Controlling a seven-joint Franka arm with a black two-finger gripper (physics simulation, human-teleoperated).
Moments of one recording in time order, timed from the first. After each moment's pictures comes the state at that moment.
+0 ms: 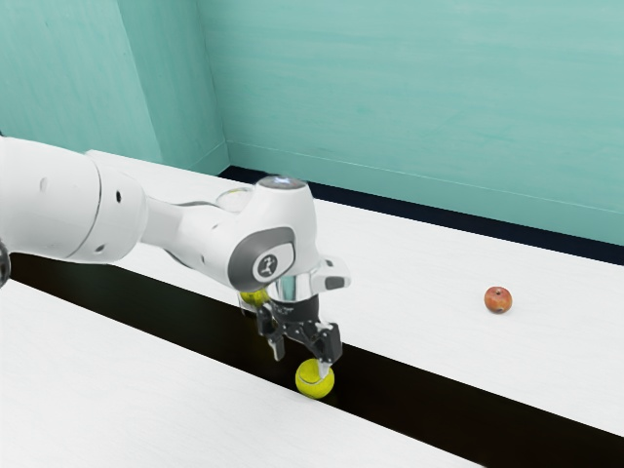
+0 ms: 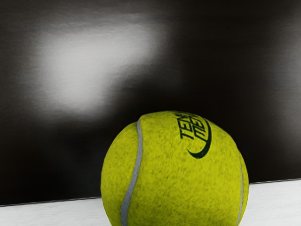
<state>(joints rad) -0.48 0.27 0.15 -2.06 -0.16 2.21 -0.15</state>
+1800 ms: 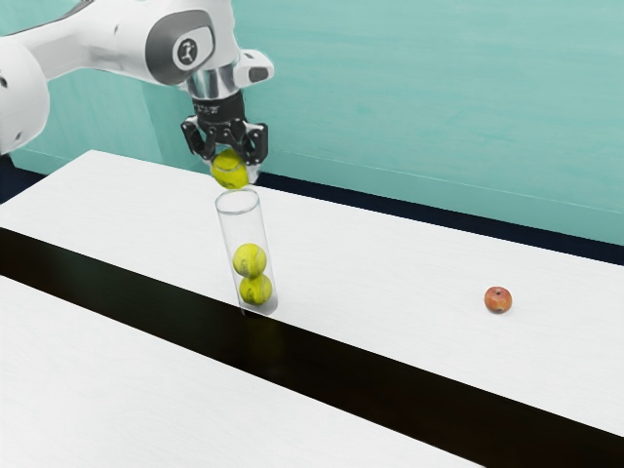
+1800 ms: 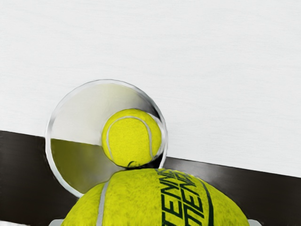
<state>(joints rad) -0.20 0.21 0.15 -1.47 0.04 1.74 -0.22</state>
